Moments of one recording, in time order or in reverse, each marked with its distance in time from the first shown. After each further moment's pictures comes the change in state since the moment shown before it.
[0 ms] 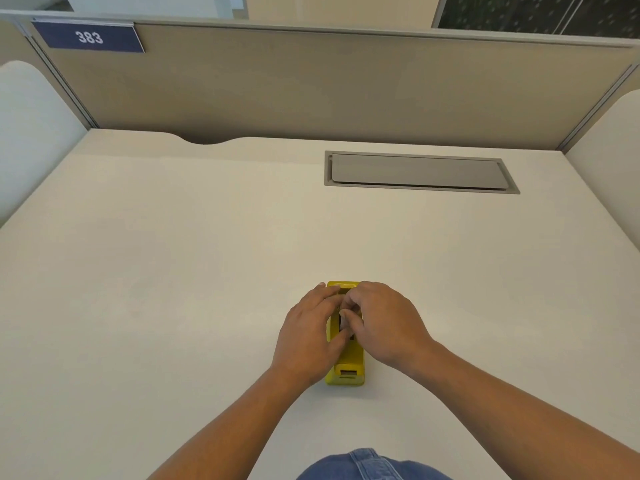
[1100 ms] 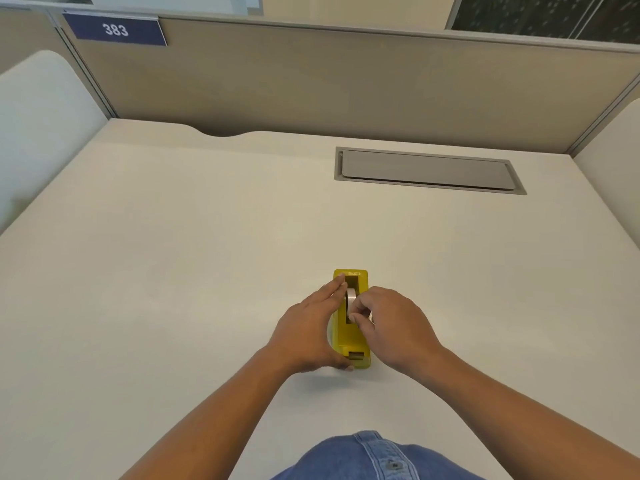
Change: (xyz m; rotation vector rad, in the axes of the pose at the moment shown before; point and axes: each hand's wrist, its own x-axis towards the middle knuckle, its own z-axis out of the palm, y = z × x) left_hand -0.010 -0.013 -0.018 0.086 -0.312 0.049; right_hand -0.027 -0.006 0.003 0.025 -0.036 0.029
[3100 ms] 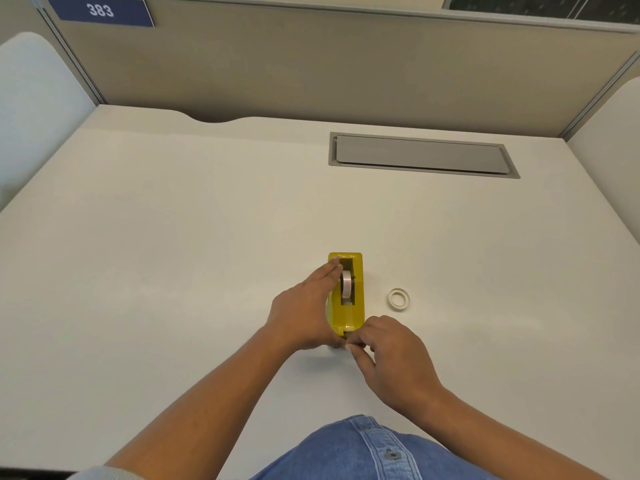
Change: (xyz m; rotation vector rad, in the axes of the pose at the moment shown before) left_hand 0.000 0.007 -0.001 0.141 0.027 -0.091; right_hand -0.063 0.010 0.040 -0.014 0.110 -0.072
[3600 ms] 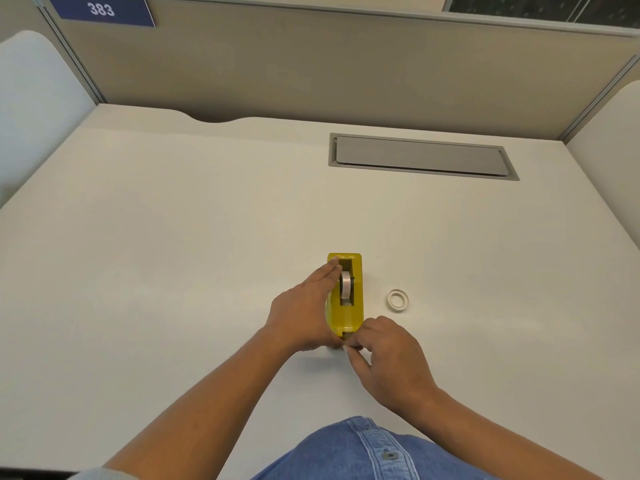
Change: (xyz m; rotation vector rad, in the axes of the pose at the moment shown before) left_hand 0.000 0.000 0.001 -0.016 0.008 0.002; right_hand 0.001 0.002 0.006 0.000 0.028 -0.018
